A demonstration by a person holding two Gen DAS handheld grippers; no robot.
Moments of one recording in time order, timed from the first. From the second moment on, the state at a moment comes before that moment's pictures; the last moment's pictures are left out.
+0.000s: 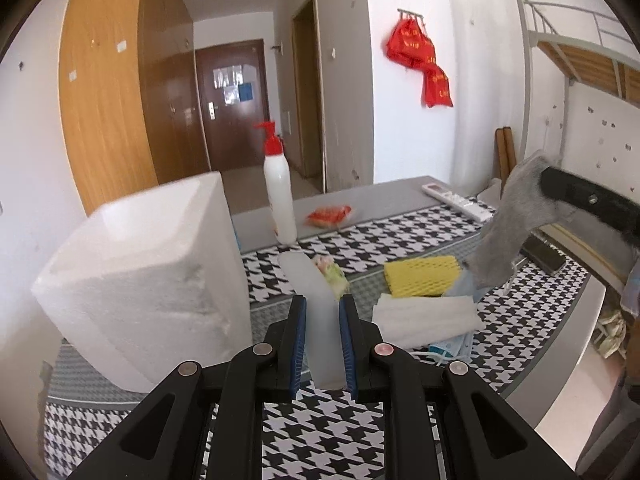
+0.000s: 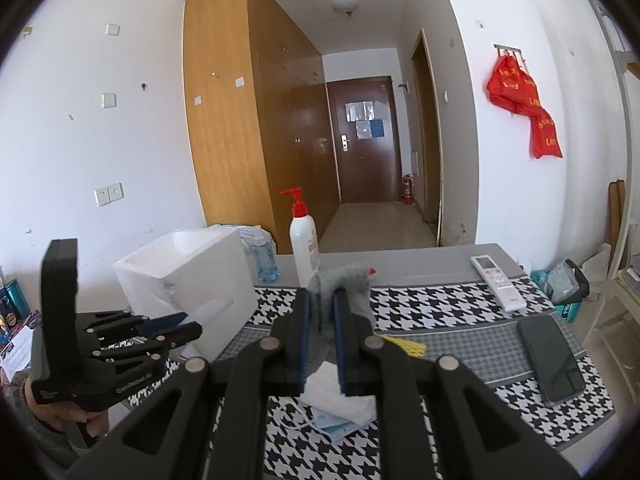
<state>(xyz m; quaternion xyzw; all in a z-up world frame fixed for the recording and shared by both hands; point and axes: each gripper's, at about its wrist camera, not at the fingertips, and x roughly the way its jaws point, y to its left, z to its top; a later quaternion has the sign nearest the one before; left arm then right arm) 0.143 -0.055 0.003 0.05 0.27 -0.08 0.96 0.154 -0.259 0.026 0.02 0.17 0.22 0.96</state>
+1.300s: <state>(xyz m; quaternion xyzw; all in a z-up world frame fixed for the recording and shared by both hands) 0.143 -0.016 0.065 0.05 0.19 -0.10 0.98 0.174 -0.208 0.053 0.01 0.15 0.24 0.96</state>
